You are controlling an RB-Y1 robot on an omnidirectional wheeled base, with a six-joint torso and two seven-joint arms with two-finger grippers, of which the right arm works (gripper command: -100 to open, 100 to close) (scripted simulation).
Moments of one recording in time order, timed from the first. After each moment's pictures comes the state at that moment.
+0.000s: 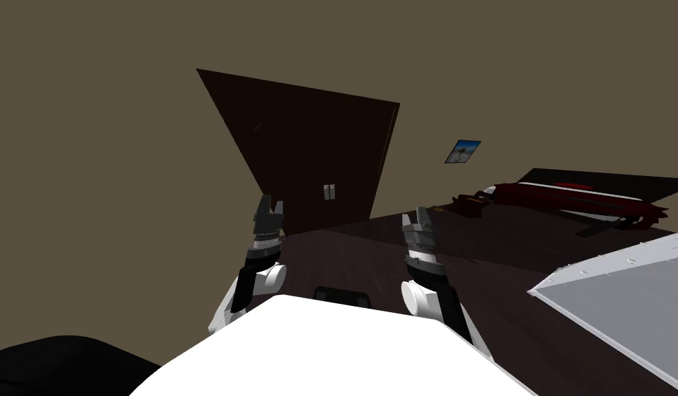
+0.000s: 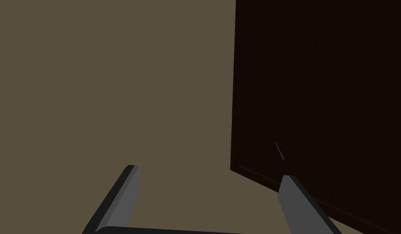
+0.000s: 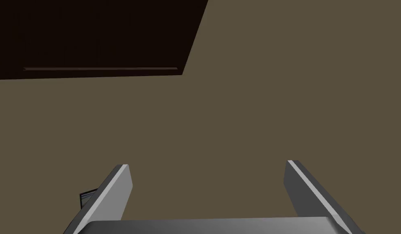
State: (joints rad) arm 0.47 -0.05 0.05 -2.24 -0.05 -0.41 0.15
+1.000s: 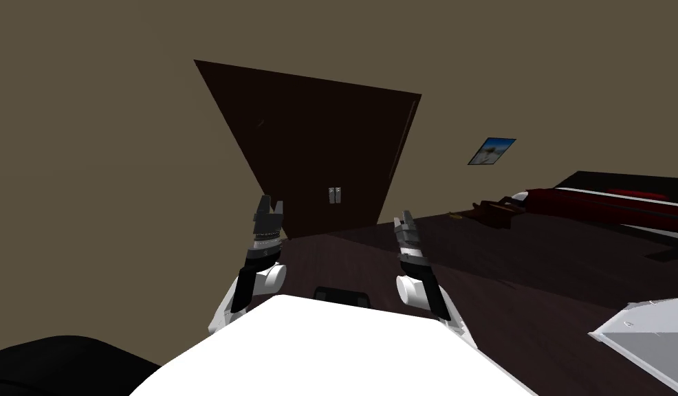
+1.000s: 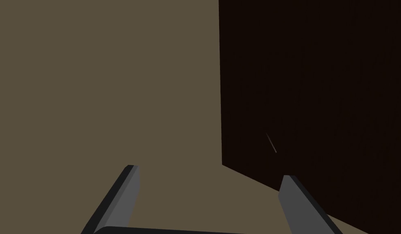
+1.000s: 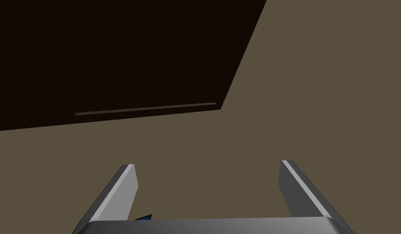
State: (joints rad) arm 0.38 -0.07 0.03 -2.07 -0.01 -0.38 0.07
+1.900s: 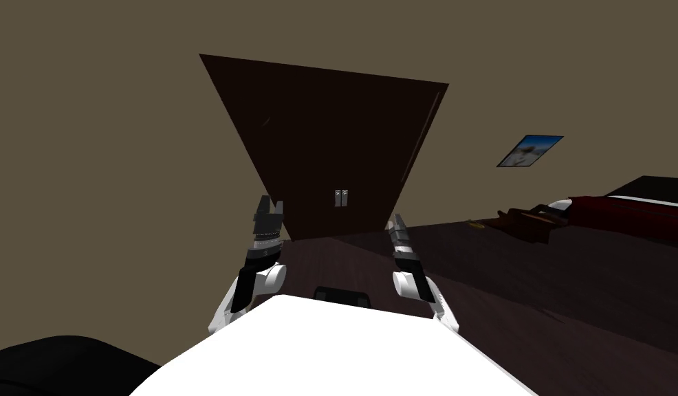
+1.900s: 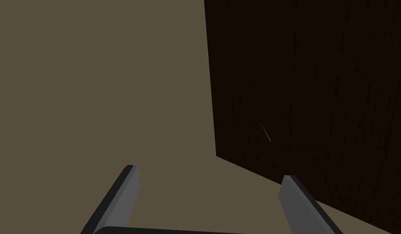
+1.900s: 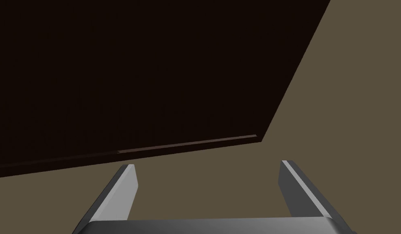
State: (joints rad) arm 0.29 -0.09 0.00 -1.87 0.04 -0.37 -0.02
